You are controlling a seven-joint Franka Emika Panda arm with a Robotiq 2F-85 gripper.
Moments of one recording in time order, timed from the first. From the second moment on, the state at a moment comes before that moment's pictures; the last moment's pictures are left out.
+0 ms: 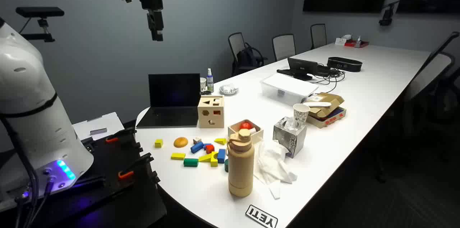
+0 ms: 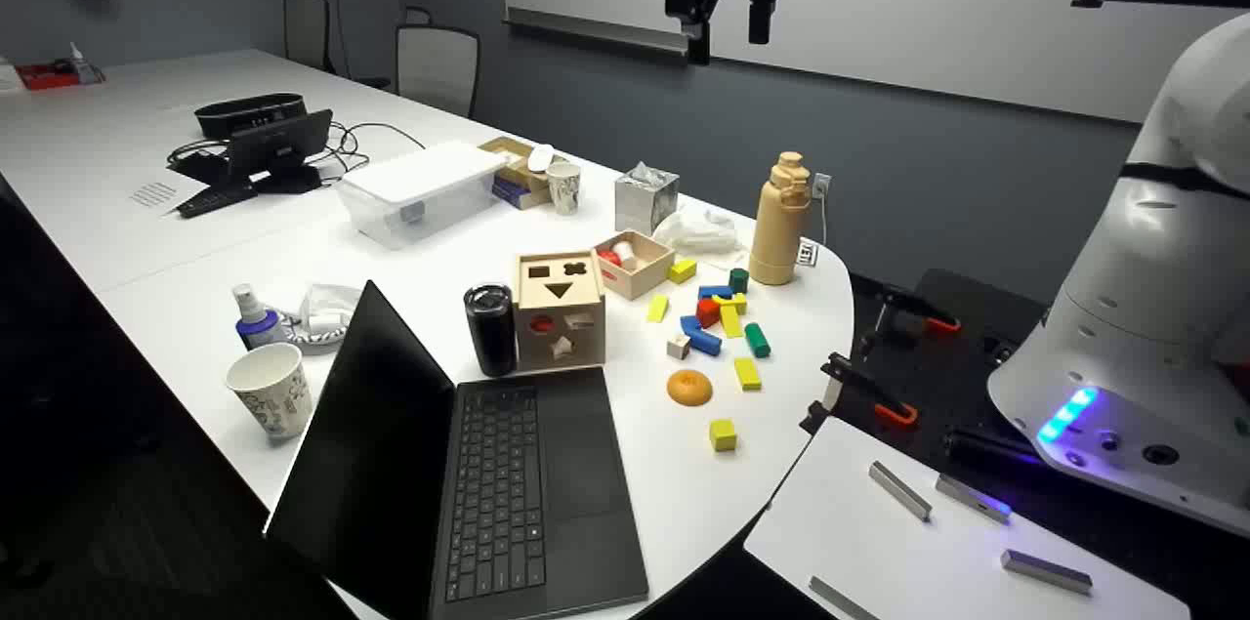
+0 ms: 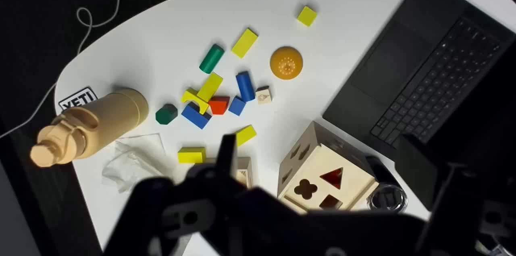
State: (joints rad) arm 0.04 -0.41 0.26 -2.32 0.02 1.85 0.41
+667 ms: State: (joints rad) arm -0.02 -0.31 0.21 -2.24 -0.21 1.85 0.44
